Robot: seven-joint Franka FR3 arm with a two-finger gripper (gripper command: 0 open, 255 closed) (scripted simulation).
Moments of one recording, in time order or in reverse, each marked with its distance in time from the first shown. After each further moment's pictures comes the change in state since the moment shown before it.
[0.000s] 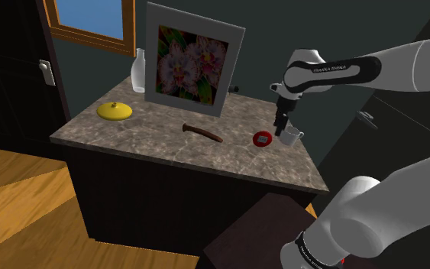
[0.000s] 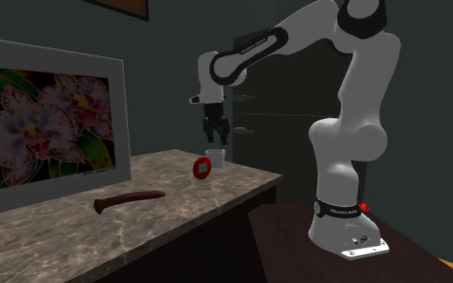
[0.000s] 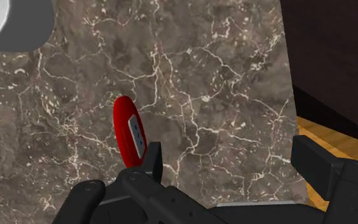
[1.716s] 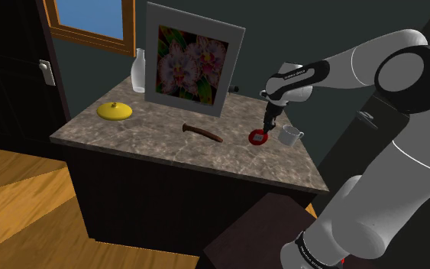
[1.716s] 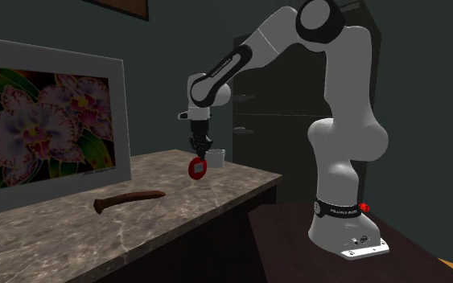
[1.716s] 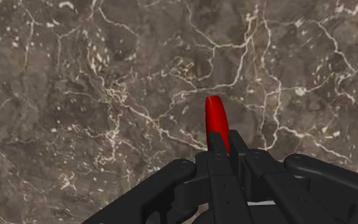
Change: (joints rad) arm 0.044 0.345 -0.130 0.122 0.204 0.263 -0.388
